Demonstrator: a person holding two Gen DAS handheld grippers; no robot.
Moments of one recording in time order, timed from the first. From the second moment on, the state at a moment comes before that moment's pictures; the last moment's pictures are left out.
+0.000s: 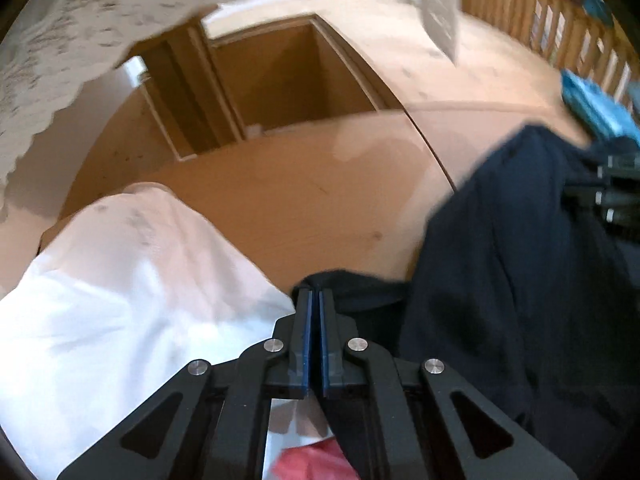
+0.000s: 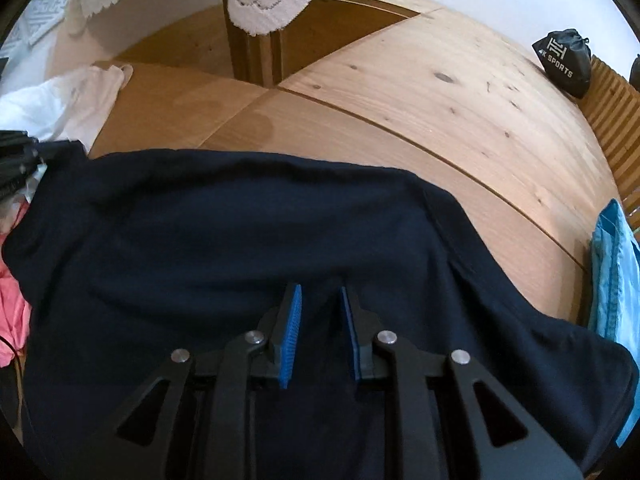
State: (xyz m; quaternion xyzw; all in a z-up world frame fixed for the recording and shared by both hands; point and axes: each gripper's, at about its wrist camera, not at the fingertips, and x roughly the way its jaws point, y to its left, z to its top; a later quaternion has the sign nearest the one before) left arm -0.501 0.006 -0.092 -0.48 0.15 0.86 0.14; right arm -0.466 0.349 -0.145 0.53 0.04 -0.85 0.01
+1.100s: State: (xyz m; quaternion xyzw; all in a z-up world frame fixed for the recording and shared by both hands) left arm -0.398 -0.016 -0.070 -0.47 0.20 0.84 0.17; right arm -0.413 0.336 -0.103 0.50 0.10 -0.86 -0.03
